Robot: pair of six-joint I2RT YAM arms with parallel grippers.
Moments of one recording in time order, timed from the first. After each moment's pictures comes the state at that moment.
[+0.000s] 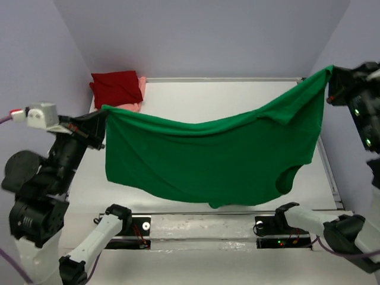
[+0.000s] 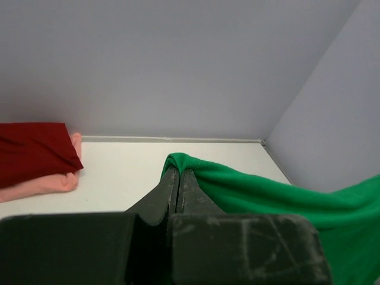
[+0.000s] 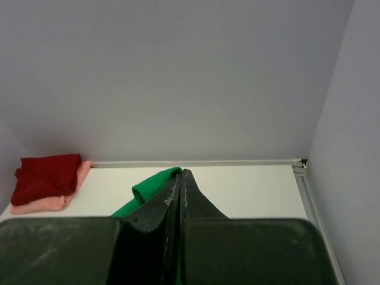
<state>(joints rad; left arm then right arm) -0.33 0.66 1.56 -0.72 -0.01 -0.33 0.35 1.07 2.20 -0.94 0.27 0.07</state>
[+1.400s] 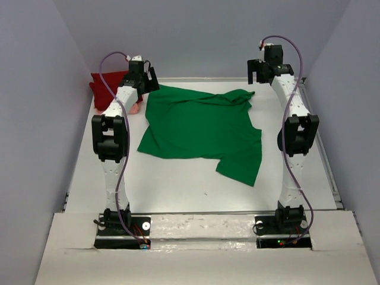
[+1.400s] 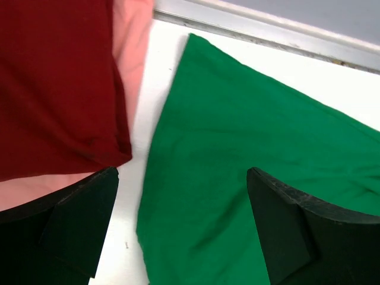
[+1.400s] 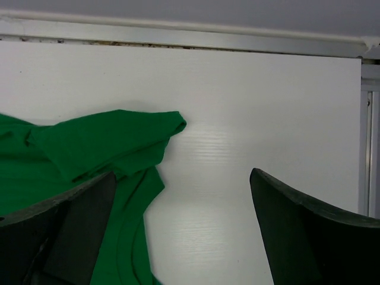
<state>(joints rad) -0.12 2.21 1.92 -0.36 -0.06 -0.32 0.08 2.34 2.37 -0.70 0.14 -0.06</state>
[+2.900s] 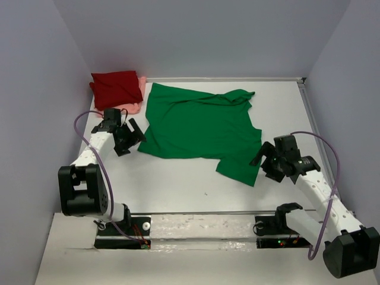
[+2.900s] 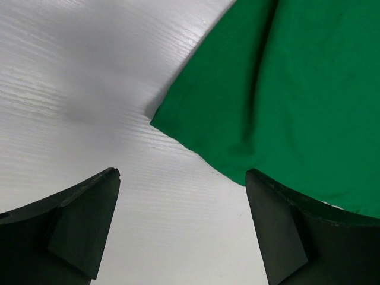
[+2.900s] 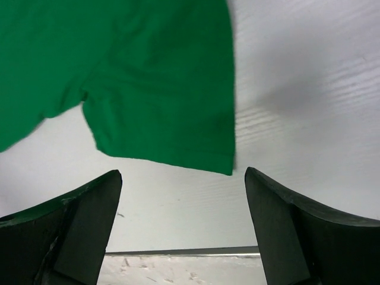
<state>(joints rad) 0.03 1.44 0.93 -0.54 0.16 -0.54 0.16 0.87 0.66 -0.74 -0.09 0.78</state>
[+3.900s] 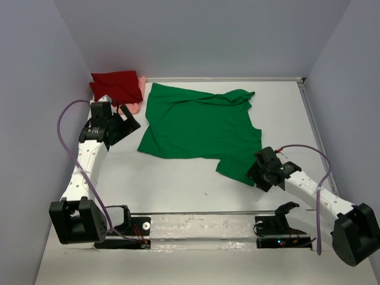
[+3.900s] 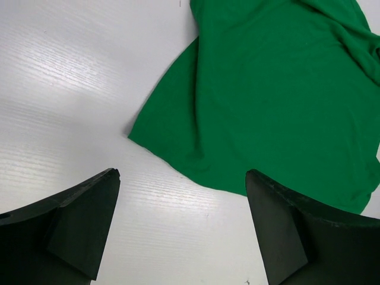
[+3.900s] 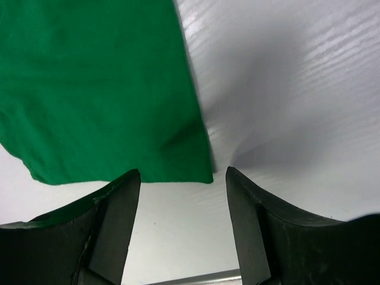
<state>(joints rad) 0.03 1.21 1.03 -0.60 0.11 -0.54 0.47 0.97 0.49 -0.67 0.19 1.15</state>
